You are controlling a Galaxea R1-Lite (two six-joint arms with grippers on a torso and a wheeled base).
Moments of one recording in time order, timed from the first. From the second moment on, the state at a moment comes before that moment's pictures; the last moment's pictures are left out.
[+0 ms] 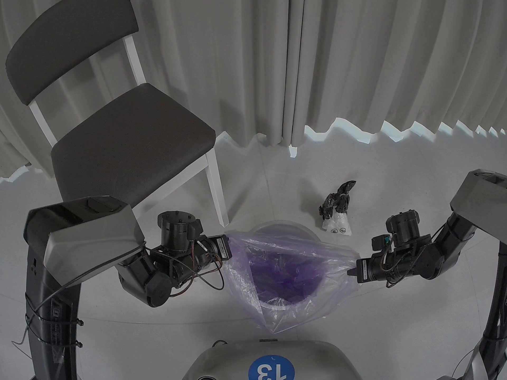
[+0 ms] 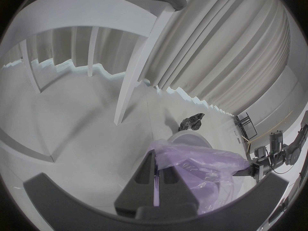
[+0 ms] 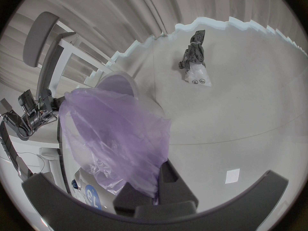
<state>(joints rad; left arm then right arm) -0.43 2.35 -0.91 -1.06 -0.05 -0.44 0.22 2.23 -0.78 -0.56 0.31 0.19</state>
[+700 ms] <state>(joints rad) -0.41 2.38 -0.85 -1.23 -0.03 -0.35 0.26 2.19 -0.75 -0.59 0.31 0.20</state>
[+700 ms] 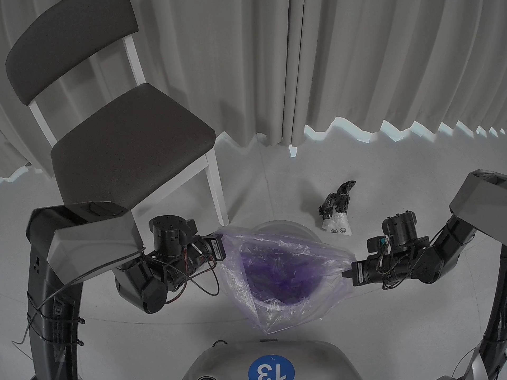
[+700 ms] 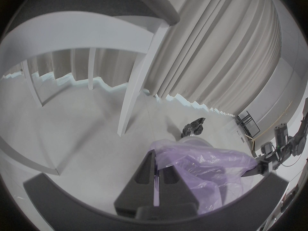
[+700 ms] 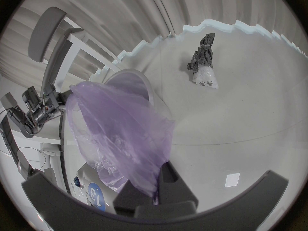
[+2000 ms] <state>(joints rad) -0.41 2.45 -0.89 -1.27 0.00 -0.34 0.24 2.26 -0.77 -0.70 0.30 0.21</state>
